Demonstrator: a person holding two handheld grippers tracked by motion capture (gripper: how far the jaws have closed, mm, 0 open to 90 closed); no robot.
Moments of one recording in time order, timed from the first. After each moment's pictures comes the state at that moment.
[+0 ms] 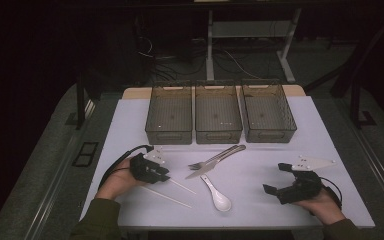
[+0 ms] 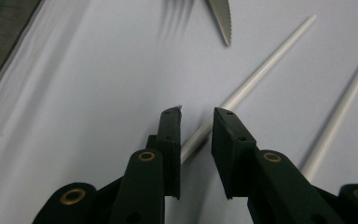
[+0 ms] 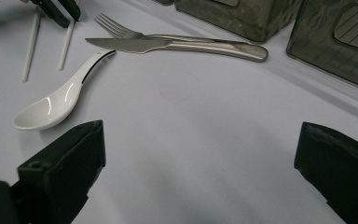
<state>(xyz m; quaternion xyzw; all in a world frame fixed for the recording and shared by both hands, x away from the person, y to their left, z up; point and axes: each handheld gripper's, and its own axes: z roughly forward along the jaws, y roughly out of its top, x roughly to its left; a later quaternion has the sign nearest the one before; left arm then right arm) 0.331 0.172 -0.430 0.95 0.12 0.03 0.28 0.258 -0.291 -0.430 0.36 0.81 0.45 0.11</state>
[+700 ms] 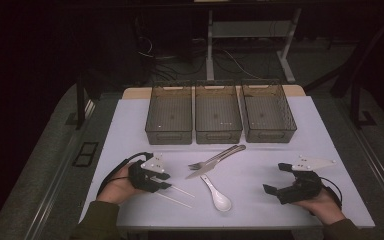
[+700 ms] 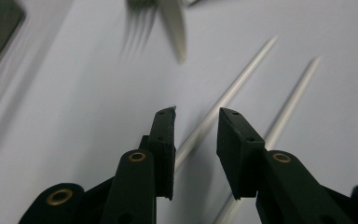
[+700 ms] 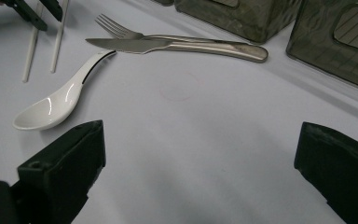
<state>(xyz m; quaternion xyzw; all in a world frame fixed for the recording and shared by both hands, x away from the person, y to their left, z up) 0.303 0.159 -0.418 0.94 0.09 0.04 0.32 0.258 -0.291 -0.430 0.36 0.81 0.45 0.11</state>
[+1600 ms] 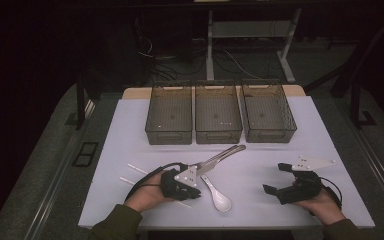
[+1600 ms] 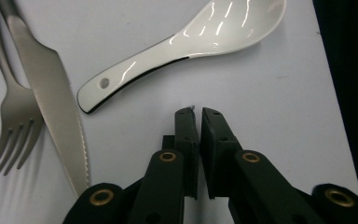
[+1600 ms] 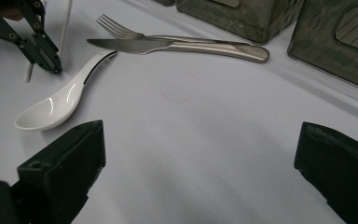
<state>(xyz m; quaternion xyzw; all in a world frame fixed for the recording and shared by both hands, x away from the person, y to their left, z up) 0.290 0.085 -0.435 0.95 0.00 0.01 0.32 0.258 -0.291 -0.430 0.36 0.81 0.45 0.11</state>
